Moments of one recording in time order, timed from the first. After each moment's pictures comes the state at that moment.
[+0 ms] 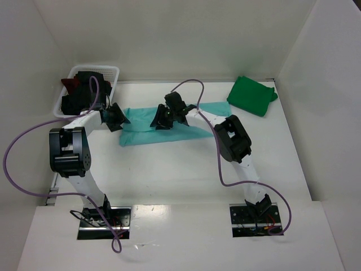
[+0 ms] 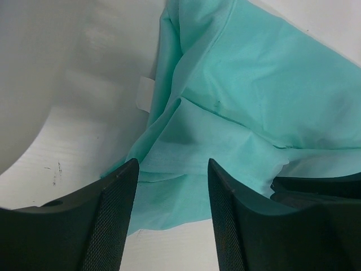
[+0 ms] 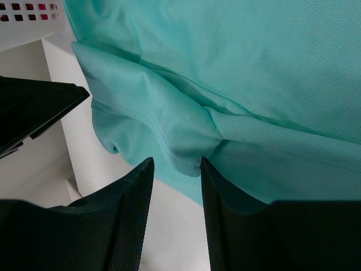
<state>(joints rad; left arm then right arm) 0.11 1.82 1.21 -0.36 0.26 -0.56 0.65 2.31 1.78 -0.20 -0.33 0.87</state>
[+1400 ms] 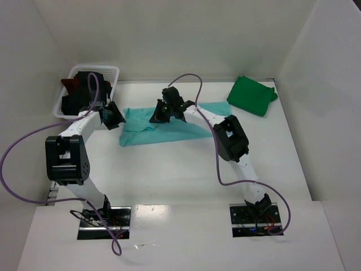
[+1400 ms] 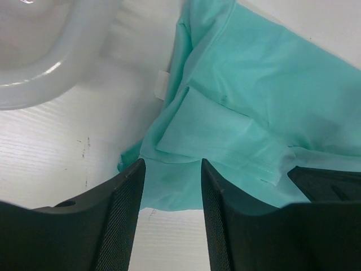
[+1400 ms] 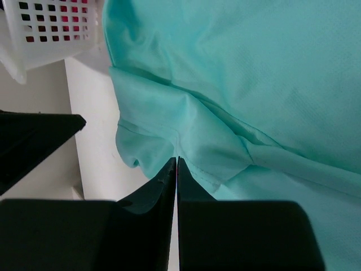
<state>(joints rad) 0.07 1.70 1.20 -0.44 0.11 -0.54 0.66 2.35 1.90 -0.23 -0.32 0.85</state>
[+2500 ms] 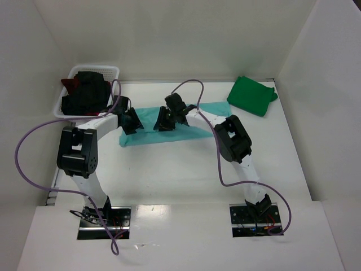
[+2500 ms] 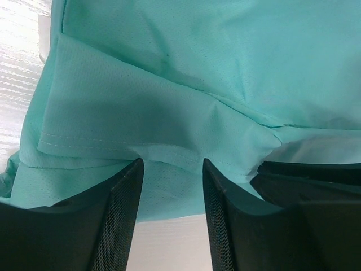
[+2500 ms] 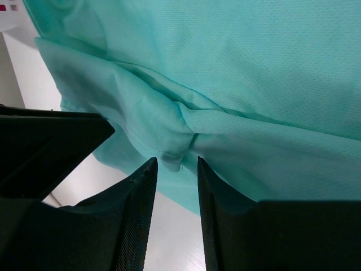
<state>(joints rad) -0.11 1.81 1.17 -0.34 0.10 -0.64 0.66 2.31 1.77 -0.27 -0.28 0.80</state>
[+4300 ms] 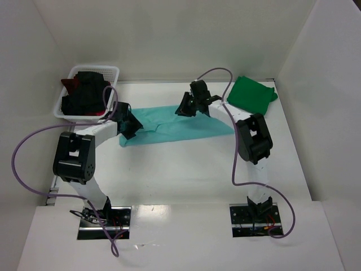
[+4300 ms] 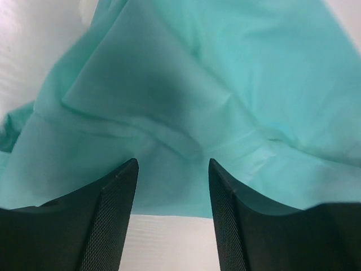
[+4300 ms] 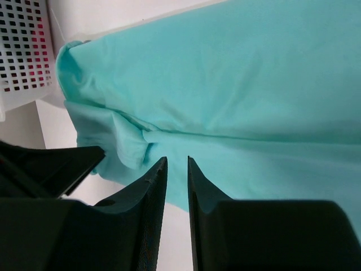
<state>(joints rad) -0.12 1.73 1.05 -0.24 0.01 -0.87 0.47 2.13 1.65 -0.26 -0.25 0.76</state>
